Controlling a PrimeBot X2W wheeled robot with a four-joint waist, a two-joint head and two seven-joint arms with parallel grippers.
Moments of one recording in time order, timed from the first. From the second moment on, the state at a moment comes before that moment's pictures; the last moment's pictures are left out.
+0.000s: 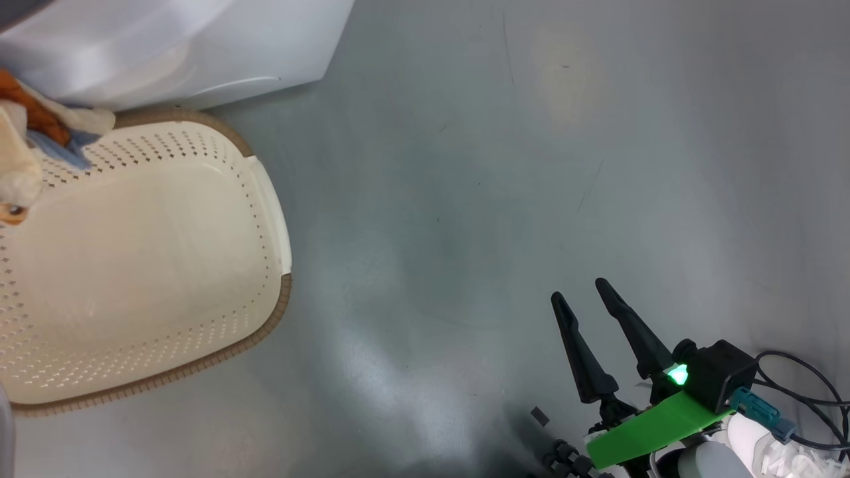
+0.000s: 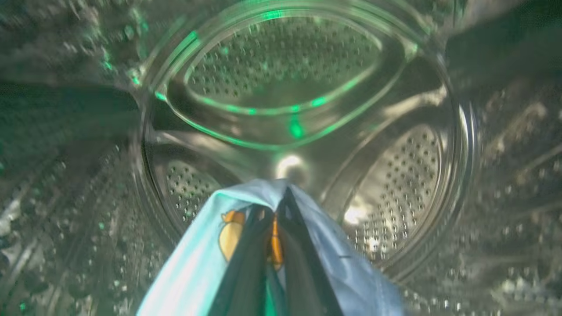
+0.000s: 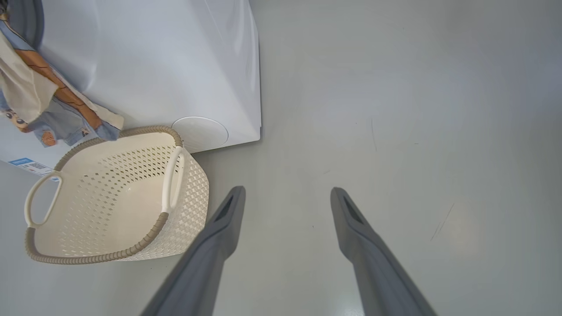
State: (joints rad) left arm -1.37 0.25 0.14 0.54 -0.02 0.07 -0.26; right arm -0.13 -0.09 0.22 0.10 0.36 0.13 -0.26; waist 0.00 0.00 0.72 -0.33
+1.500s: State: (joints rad) left arm -1.42 0.14 0.02 1.22 -0.03 0.16 -0.26; right arm -0.13 -0.11 0.25 0.14 0.37 0.13 -0.26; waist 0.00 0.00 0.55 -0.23
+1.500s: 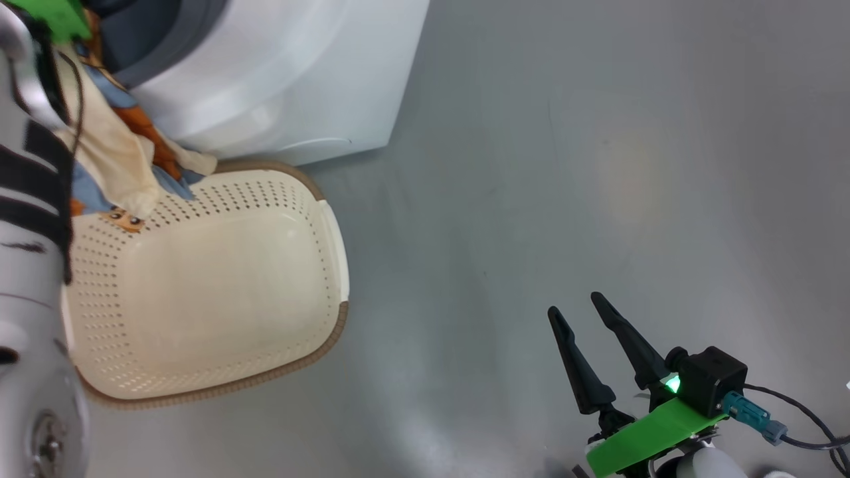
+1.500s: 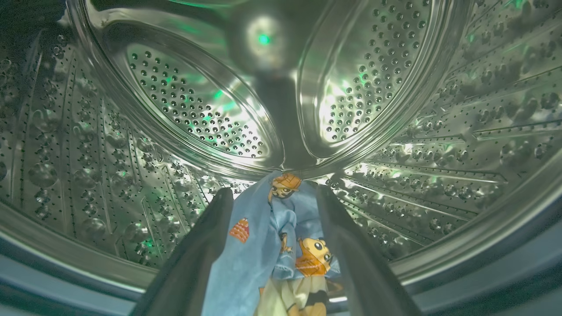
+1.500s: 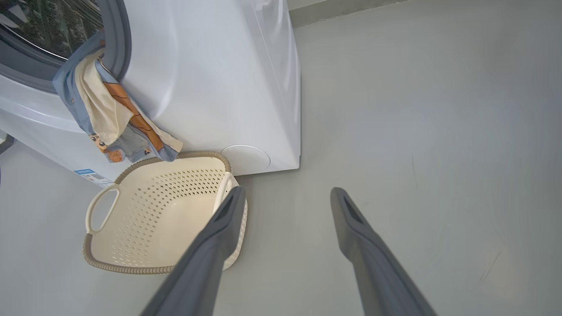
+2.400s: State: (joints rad) left arm -0.95 0.02 0.04 0.94 -0.15 0.07 -0.26; right arm -0.12 -0.13 0.18 0.16 0.37 0.13 -0.26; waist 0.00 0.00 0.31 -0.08
